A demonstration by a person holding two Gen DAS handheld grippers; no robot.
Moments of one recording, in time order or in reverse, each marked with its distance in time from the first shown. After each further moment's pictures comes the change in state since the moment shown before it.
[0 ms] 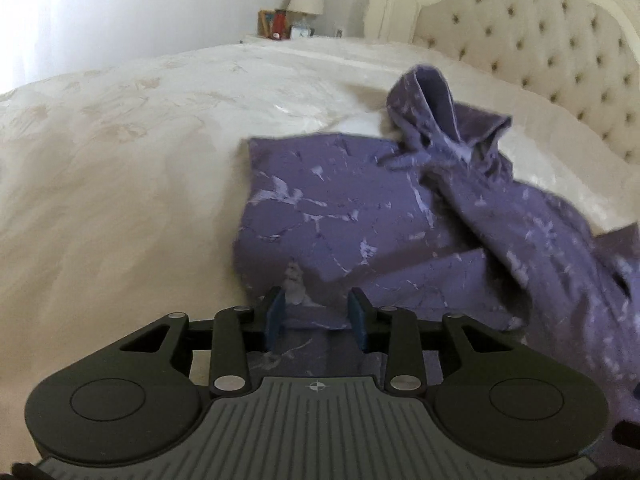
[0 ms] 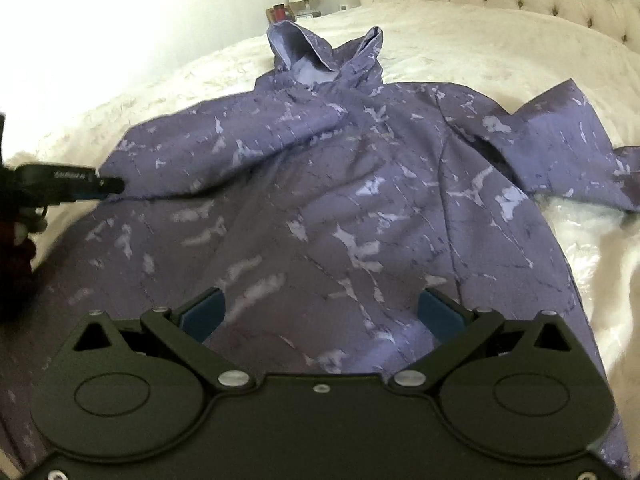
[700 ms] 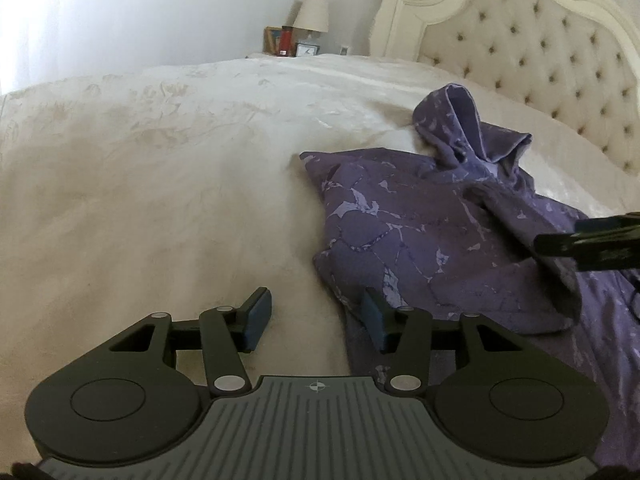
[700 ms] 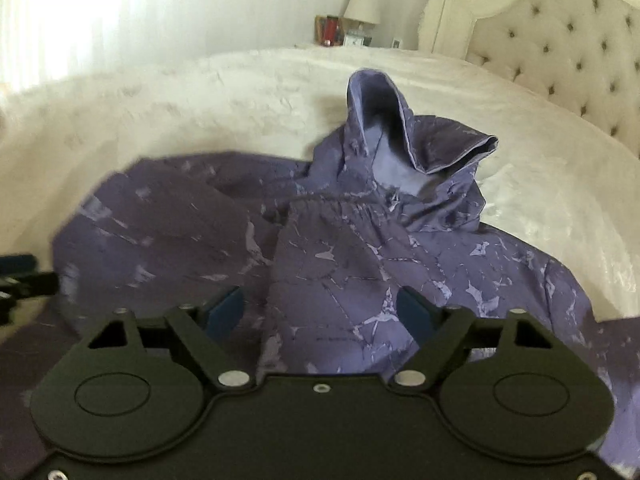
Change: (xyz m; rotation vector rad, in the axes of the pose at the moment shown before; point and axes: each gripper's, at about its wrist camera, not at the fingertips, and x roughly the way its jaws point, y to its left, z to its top) left arm 0.014 0.054 -0.005 0.019 -0.053 -0.013; right arm 0.126 0.105 0.123 -0.320 -0.037 -0.139
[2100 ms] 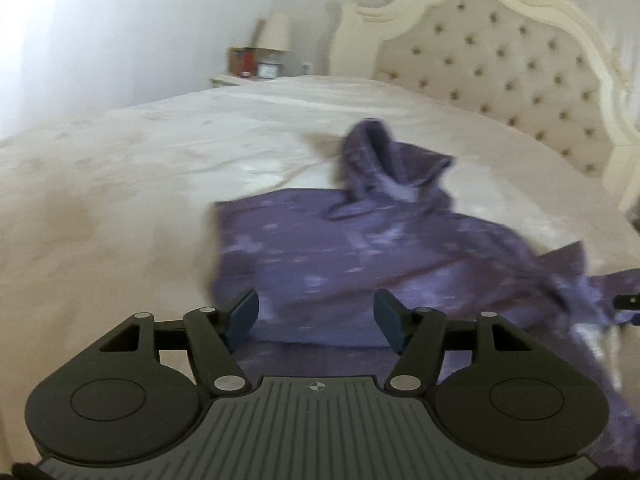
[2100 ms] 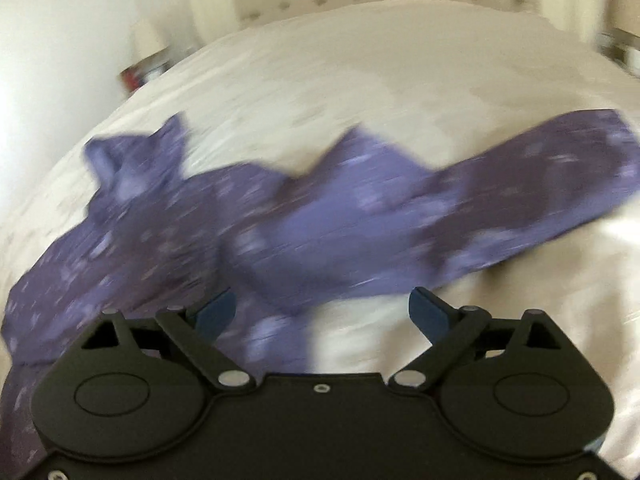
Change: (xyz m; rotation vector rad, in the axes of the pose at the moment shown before) left arm -0.072 -0.084 0.028 0.042 -0.028 -0.089; right arm -0.146 -0.256 -0.129 0.653 0.058 -0.166
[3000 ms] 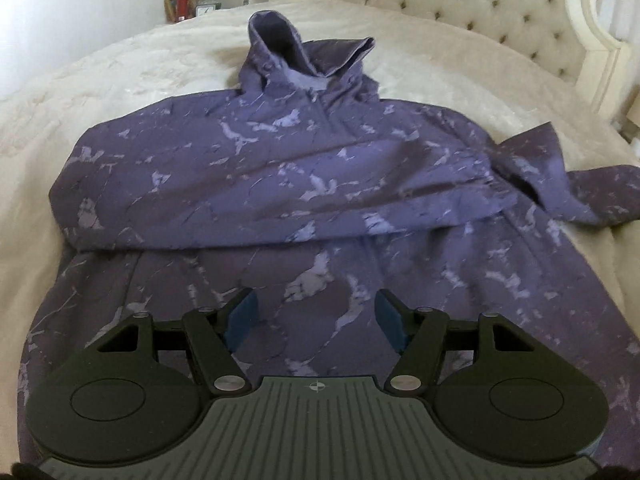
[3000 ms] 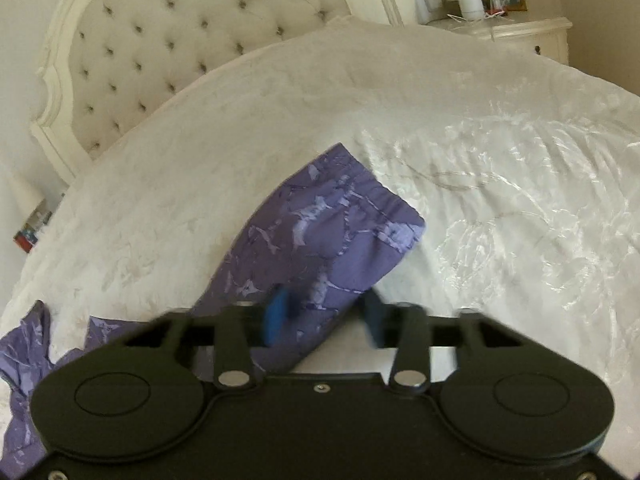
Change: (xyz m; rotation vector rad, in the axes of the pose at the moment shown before) left arm 0.070 -0.097 -0.063 0.126 0.205 -0.018; right arm 0.001 -0.217 0.048 0.423 -0.164 -0.157
